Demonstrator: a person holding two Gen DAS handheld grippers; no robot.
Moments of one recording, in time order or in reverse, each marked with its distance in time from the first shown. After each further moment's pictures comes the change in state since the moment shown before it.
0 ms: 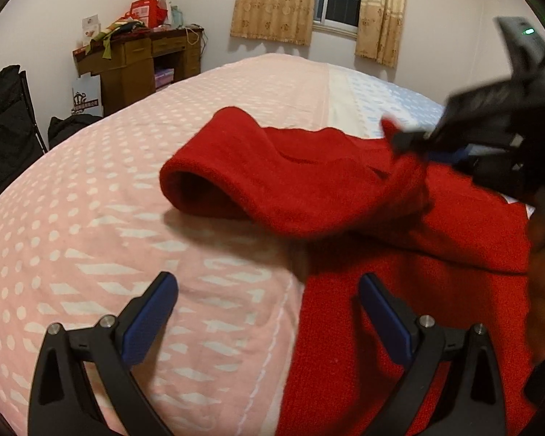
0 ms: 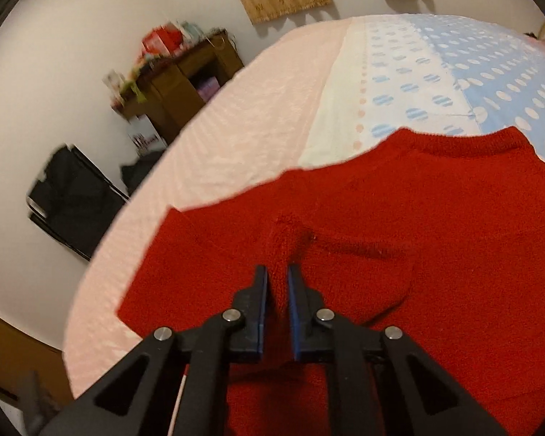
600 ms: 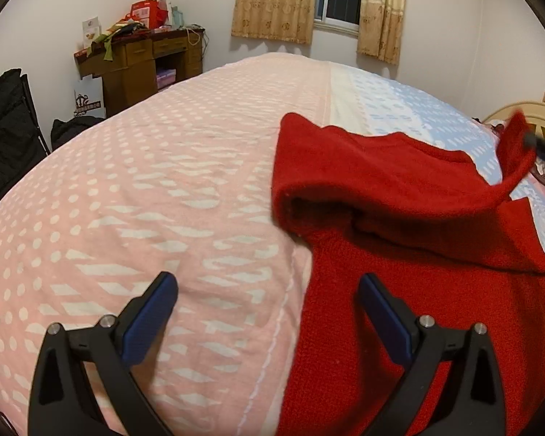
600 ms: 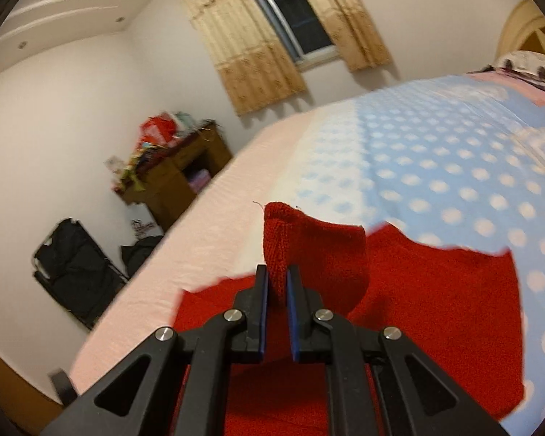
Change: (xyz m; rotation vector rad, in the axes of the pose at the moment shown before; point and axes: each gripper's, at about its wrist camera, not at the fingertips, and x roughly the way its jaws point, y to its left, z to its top) left arm 0.003 -0.005 -0.001 0.010 0.001 0.021; right arm -0.128 -0.095 -0.008 0.033 -0.315 -0.111
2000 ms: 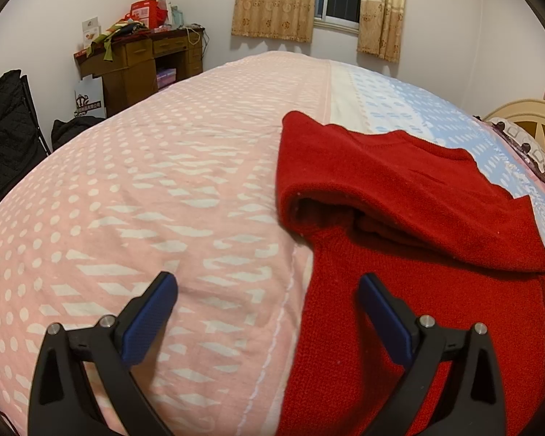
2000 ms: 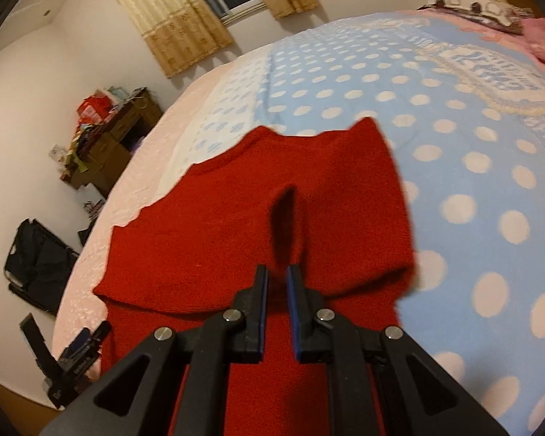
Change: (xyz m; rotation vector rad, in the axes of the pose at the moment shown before) left arm 0.000 0.000 0.000 -0.001 0.002 0.005; right arm -0.065 -0.079 -0.056 0.155 0.184 -0.205
